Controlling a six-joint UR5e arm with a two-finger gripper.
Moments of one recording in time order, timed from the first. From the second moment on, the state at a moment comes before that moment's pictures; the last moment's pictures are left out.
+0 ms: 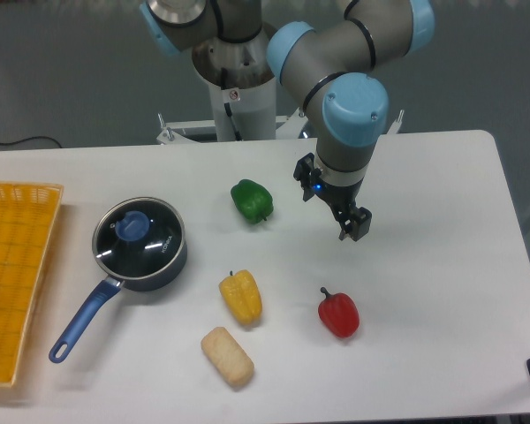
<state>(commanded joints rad) 2.59 -1.83 -1.62 -1.30 1.55 1.43</state>
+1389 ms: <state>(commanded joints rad) 2.33 -1.75 -1.66 -1.26 1.65 1.33</state>
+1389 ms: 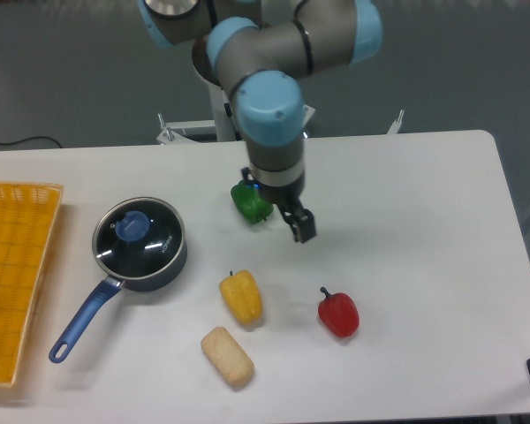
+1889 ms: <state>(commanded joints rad) 2.17 -1.76 -1.66 -1.26 1.54 1.21</state>
